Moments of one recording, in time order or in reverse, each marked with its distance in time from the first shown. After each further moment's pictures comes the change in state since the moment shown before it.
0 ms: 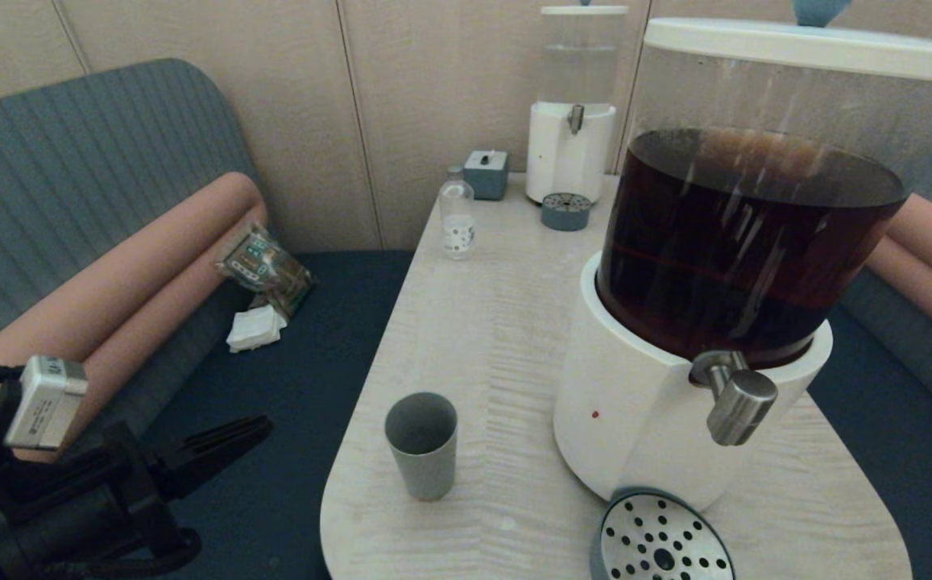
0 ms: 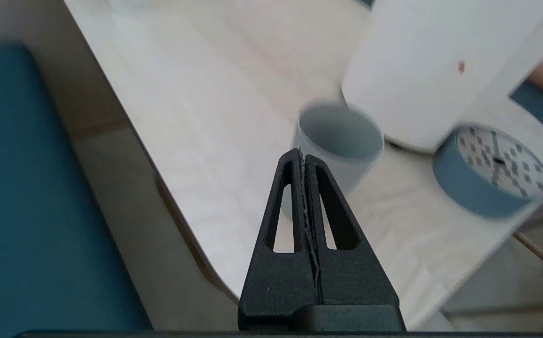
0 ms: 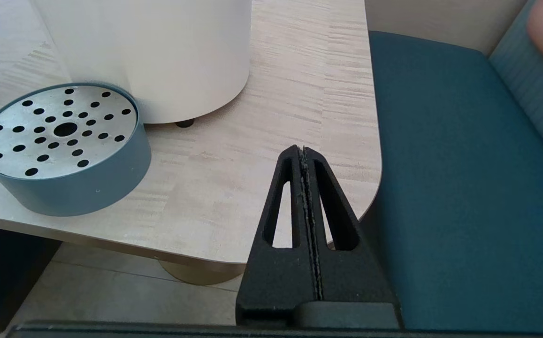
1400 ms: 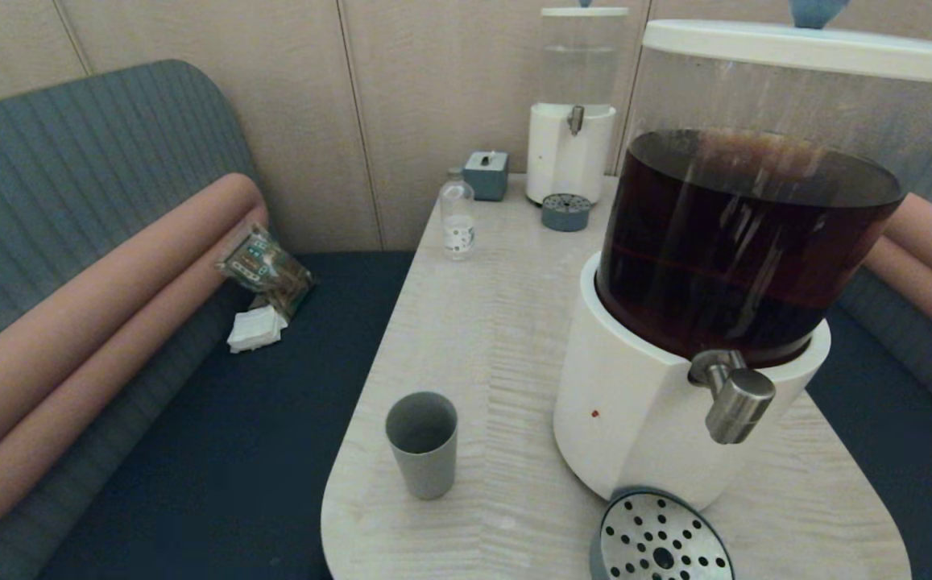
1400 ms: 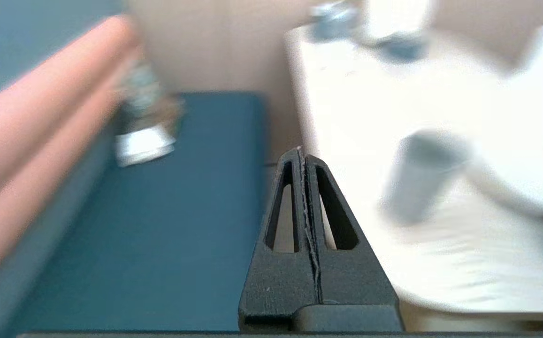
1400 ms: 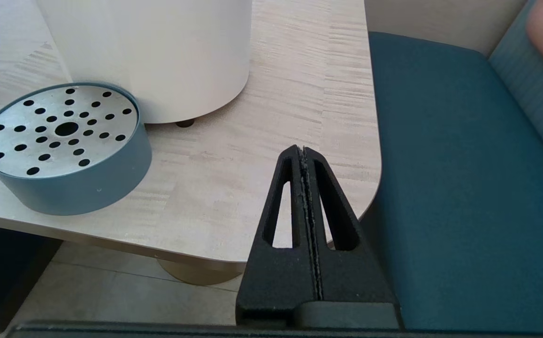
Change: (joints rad) left arm 0.010 -1.256 -0.265 1.314 0.567 -0.005; right arm 0.000 0.000 0.000 0.000 0.000 0.000
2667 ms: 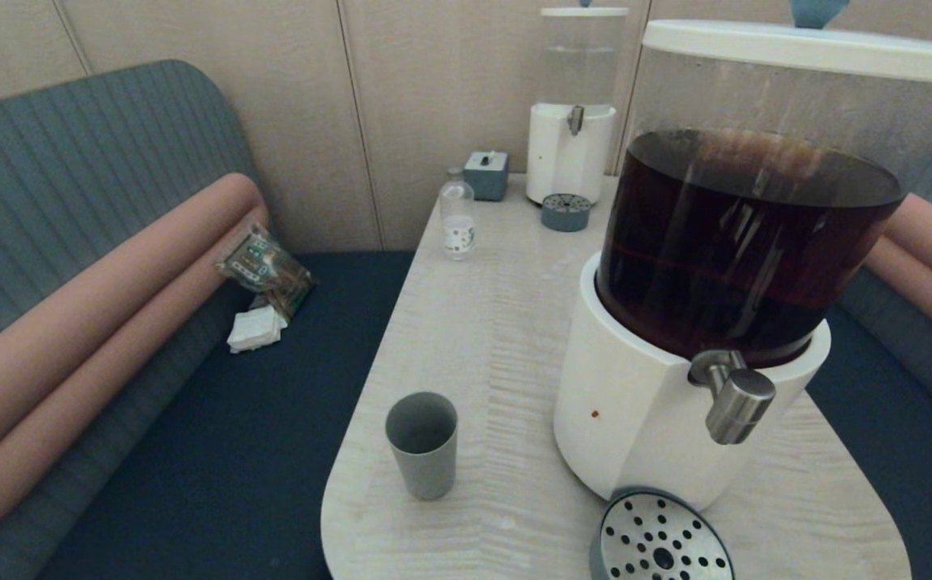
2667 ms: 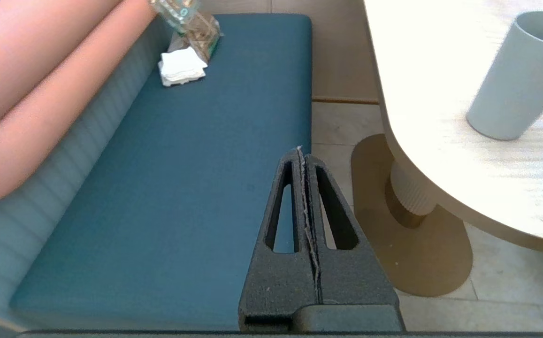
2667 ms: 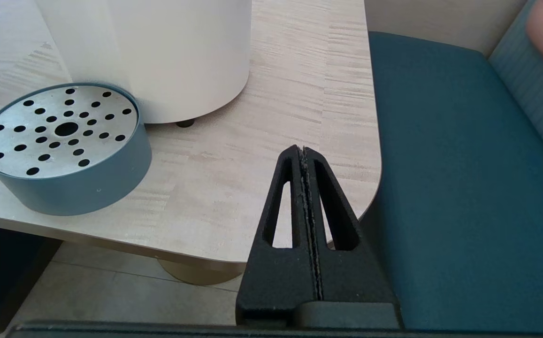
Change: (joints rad) left arm 0.005 -0.160 0.293 0.042 0.147 0.061; right arm 0.000 0.000 0.000 0.000 0.000 0.000
